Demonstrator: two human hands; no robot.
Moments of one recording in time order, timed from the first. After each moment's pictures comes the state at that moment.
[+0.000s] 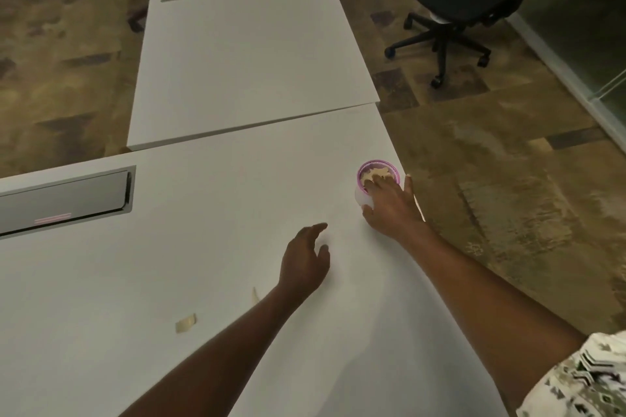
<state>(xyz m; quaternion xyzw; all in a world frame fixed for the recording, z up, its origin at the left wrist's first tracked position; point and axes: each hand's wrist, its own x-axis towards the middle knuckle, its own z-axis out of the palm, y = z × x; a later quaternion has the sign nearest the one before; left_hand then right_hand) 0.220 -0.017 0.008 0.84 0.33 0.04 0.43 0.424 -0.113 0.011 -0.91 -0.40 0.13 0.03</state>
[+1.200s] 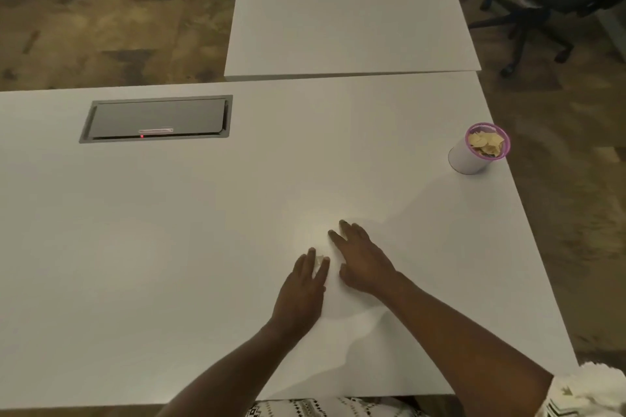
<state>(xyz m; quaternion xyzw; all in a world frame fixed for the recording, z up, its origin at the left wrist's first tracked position) -0.045 0.000 -0.054 0.94 0.25 -0.07 0.22 0.132 -0.060 -0.042 -0.80 -0.51 0.31 0.05</state>
